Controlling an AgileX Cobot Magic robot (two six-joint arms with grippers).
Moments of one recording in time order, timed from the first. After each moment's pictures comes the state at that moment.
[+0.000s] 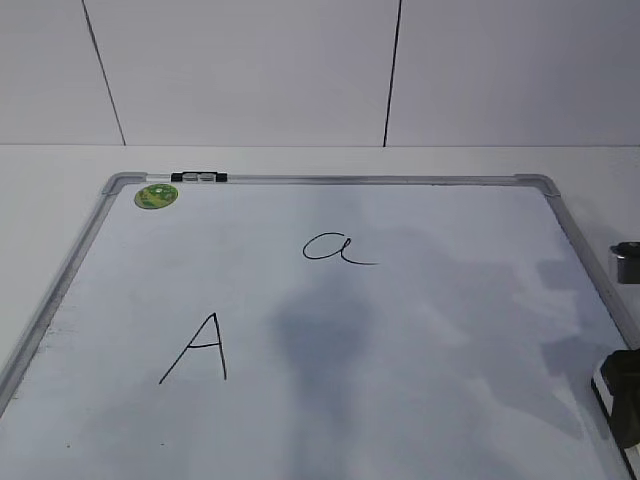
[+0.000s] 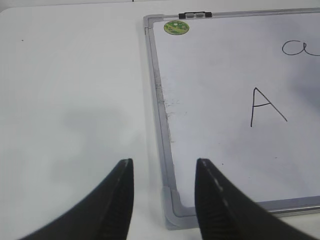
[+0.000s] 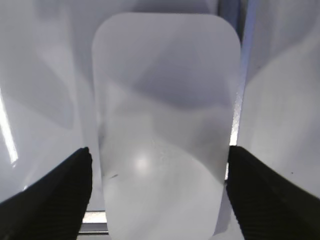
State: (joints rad) left arm -0.03 0.01 -0.51 -0.13 1.11 0.05; right arm 0.15 1.44 -0.72 -0.01 0.95 0.15
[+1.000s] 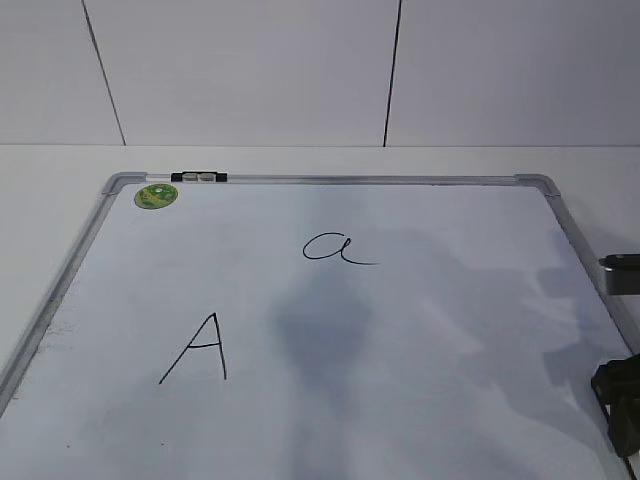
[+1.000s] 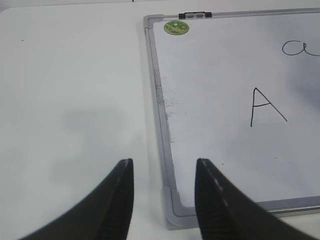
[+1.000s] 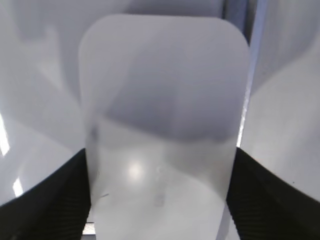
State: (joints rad) left arm -0.03 0.01 -0.51 -0.13 1.11 0.05; right arm 0.15 1.50 -0.73 -0.03 0.94 0.14
